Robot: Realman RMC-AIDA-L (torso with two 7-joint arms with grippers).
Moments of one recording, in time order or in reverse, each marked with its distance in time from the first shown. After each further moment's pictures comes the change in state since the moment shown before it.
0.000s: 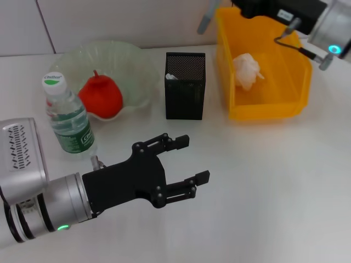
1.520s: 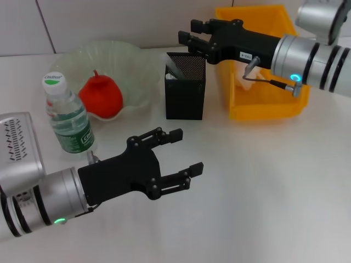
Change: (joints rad) left arm -0.026 0.003 -0.030 -0.039 0.001 -0.008 -0.003; right arm 0.007 0.007 -0.237 0.070 0.001 0.183 0.004
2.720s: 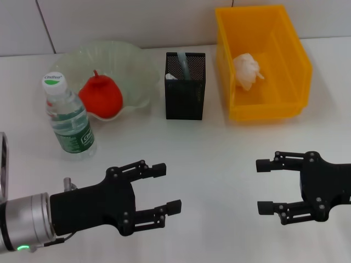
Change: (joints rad) left arm 0.037 0.064 -0.052 -0.022 0.141 0.161 -0.120; right arm -0.392 -0.032 0.126 -0.305 -0.434 -0.742 0.027
